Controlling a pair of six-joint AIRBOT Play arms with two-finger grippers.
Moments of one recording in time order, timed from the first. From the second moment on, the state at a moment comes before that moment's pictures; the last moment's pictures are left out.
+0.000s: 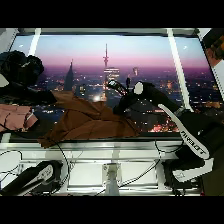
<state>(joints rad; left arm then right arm) 0.16 -1.11 1.12 1.25 -1.37 -1.32 0.48 -1.63 1.24 -1.07 1.01 0.83</state>
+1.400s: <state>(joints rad) 0.16 -1.12 1.10 1.25 -1.21 -1.32 0.20 -1.42 1.55 -1.31 1.07 1.18</state>
